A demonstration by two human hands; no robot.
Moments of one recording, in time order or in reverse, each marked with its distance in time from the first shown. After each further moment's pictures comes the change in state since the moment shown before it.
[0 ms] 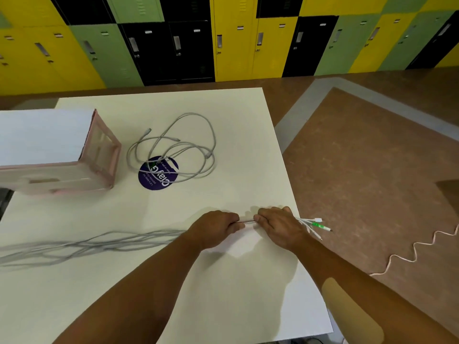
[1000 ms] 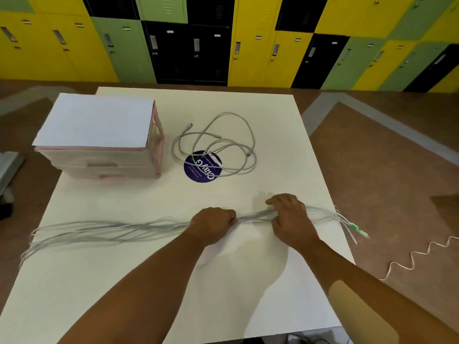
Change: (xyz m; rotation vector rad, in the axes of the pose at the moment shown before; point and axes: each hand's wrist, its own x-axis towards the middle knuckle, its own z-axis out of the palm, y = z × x) left_hand -0.084 -0.095 -0.033 0.221 0.081 -0.055; right_hand 0.012 -0.115 0.029 -0.107 0.348 0.006
